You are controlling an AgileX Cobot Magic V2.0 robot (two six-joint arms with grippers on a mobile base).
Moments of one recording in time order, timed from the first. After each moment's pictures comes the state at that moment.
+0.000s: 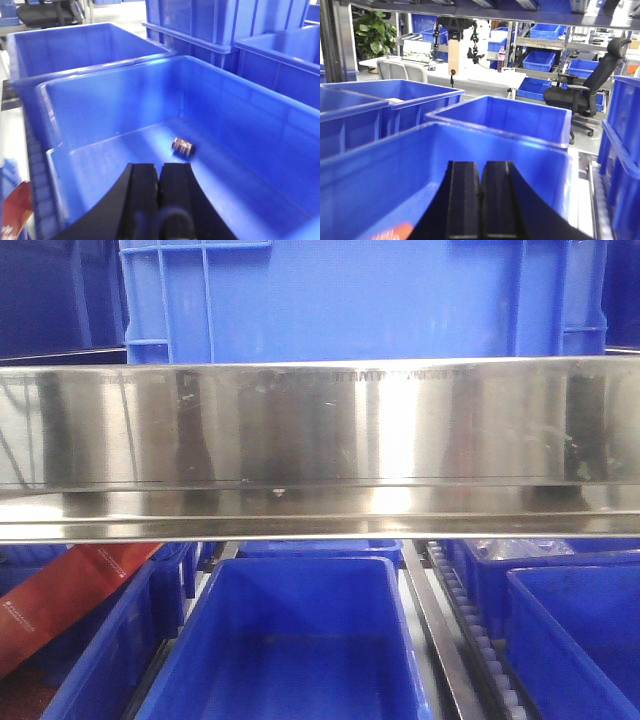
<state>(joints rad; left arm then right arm) -0.43 1.28 -1.36 0.01 0.41 -0.03 0.41 1.10 -1.07 0.02 0.02 -0.05</state>
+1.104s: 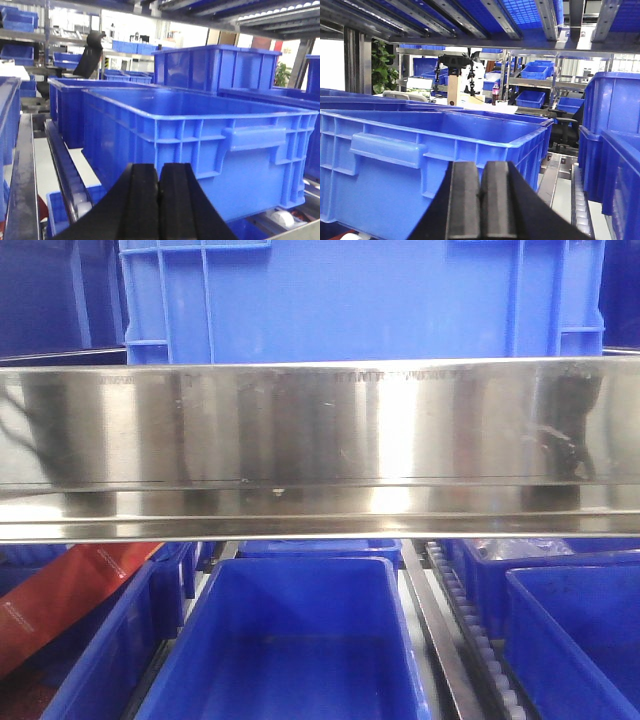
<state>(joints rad) -0.42 0.40 -0.42 -0.04 0.00 -0.06 0.41 0.30 -0.40 0.02 0.00 -0.05</state>
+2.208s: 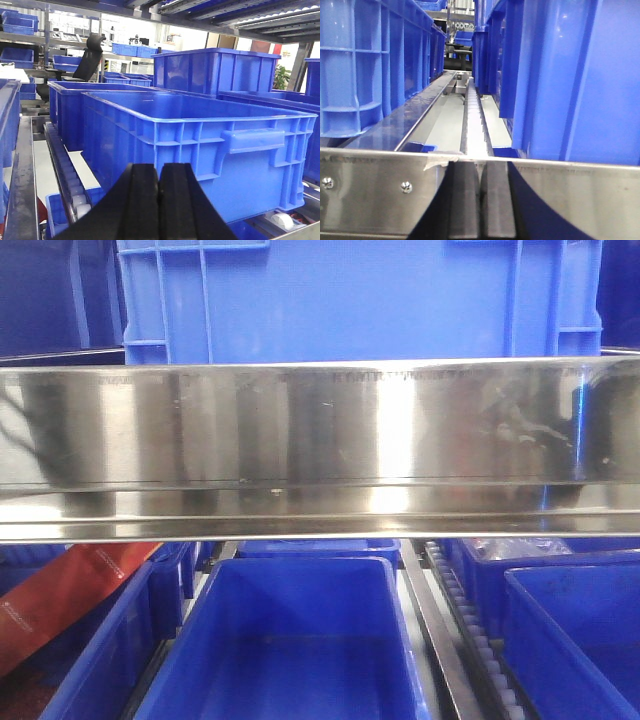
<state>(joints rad) -0.42 0.40 -0.42 -0.04 0.00 -0.06 0.00 0.12 0.00 0.03 -0.04 -0.05</state>
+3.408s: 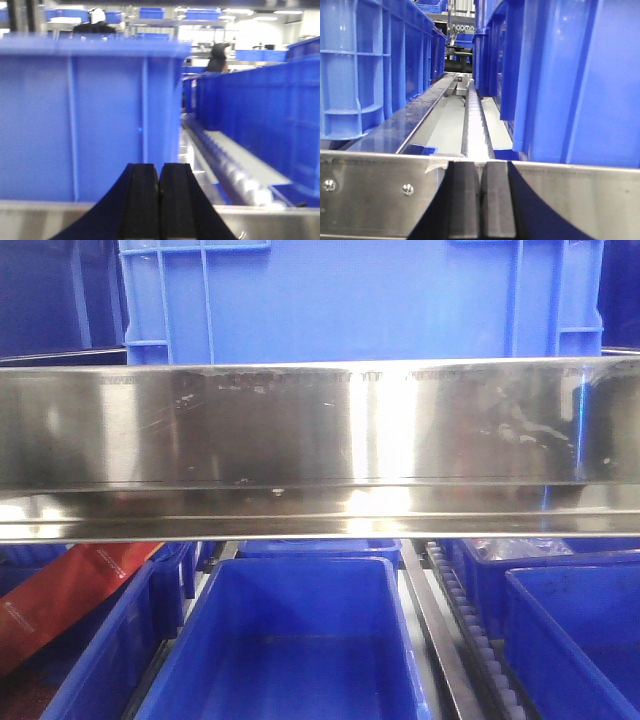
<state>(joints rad) 0.05 0.01 -0.07 0.06 0.02 -0.05 0.00 0.12 0.00 0.03 -0.05 -0.05</state>
